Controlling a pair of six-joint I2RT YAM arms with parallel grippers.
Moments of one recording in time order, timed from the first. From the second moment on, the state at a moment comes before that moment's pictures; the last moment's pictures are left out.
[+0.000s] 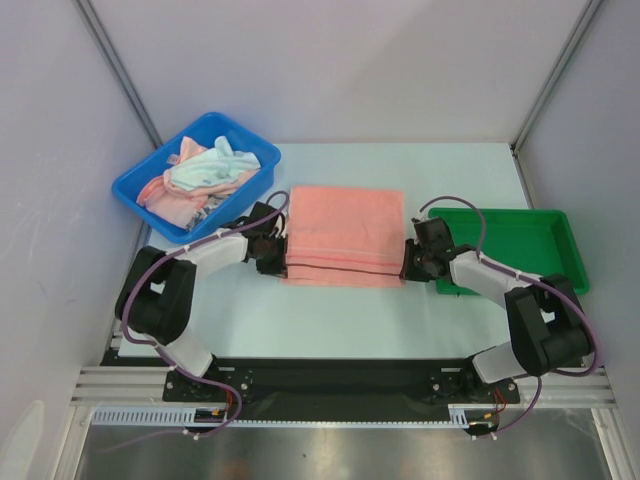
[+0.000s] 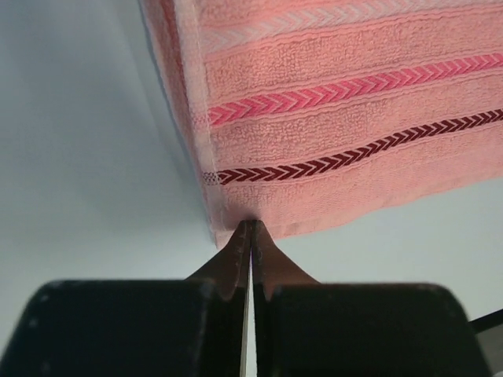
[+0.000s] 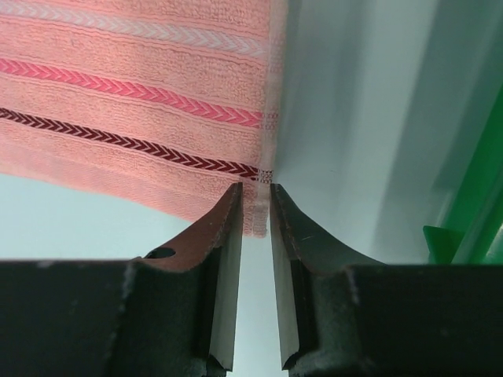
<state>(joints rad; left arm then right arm) -0.41 1.65 0.94 -0.45 0.16 -0.35 0.37 1.44 0.72 -0.26 -0.05 0.43</state>
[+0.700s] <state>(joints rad) -0.39 1.61 0.97 -0.50 0.12 -0.36 0.37 1.47 0.72 -0.24 -0.05 0.44</state>
